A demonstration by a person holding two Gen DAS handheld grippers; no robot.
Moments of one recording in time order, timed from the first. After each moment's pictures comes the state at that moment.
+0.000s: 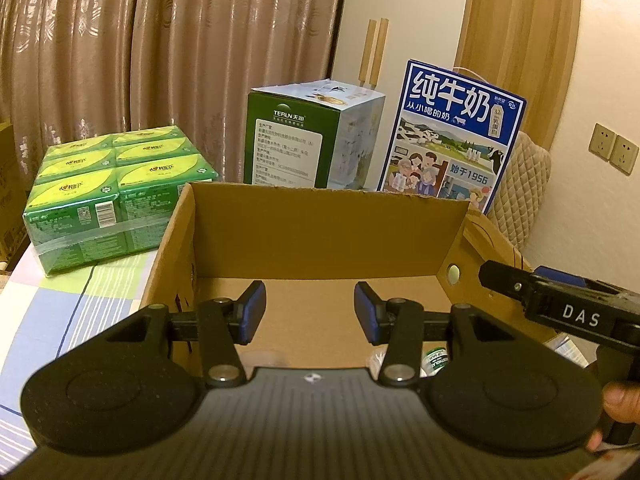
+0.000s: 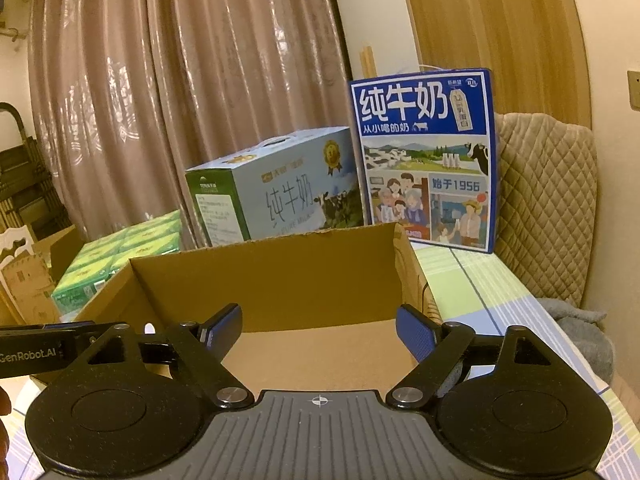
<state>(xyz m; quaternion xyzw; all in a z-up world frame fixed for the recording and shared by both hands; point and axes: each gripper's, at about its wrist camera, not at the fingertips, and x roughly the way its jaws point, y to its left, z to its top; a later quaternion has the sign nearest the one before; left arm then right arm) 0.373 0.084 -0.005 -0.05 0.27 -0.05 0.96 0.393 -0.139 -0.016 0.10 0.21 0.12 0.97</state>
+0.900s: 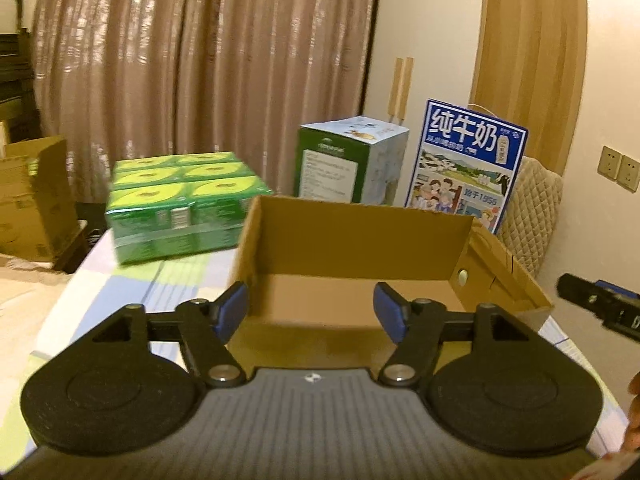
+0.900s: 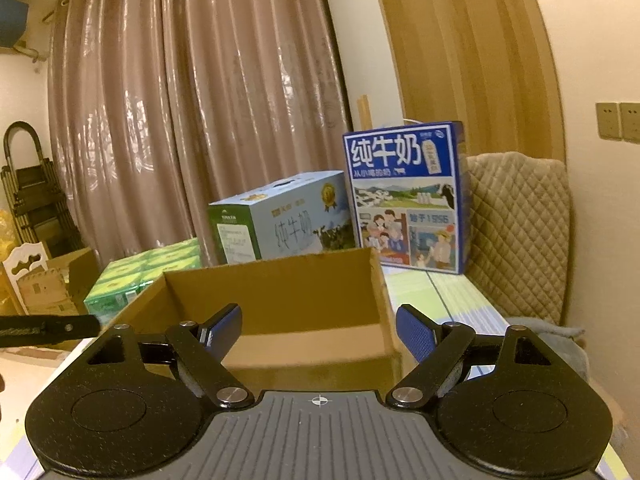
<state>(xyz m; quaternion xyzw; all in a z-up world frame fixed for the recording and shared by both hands) 0.266 0.103 0.016 -0.05 0.22 0.01 0.97 0.288 -0.169 0.005 0.10 0.15 0.12 0.98</state>
